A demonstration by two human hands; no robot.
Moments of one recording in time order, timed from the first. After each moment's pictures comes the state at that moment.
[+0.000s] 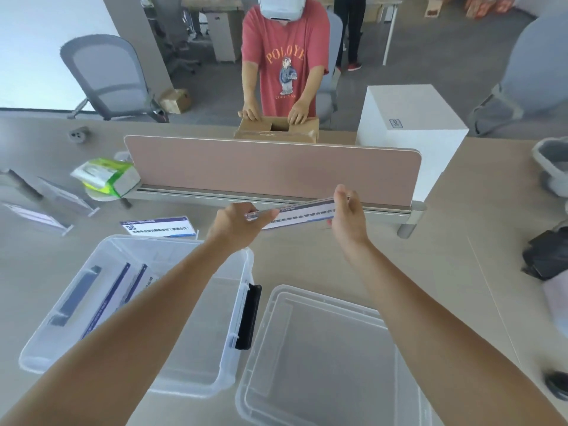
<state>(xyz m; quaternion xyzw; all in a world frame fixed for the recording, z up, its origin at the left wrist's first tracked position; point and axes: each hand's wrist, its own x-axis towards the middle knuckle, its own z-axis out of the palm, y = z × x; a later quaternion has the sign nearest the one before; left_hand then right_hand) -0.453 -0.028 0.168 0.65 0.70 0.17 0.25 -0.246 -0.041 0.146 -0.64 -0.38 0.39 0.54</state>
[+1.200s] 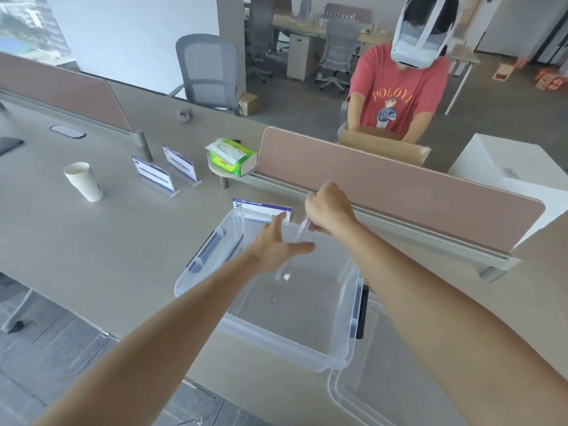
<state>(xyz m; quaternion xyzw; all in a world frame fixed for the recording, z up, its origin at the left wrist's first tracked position) -0.679 -0.125 0.168 0.57 0.65 0.24 0.45 -0.558 -0.067 0.226 -0.68 -0.60 0.35 0.25</state>
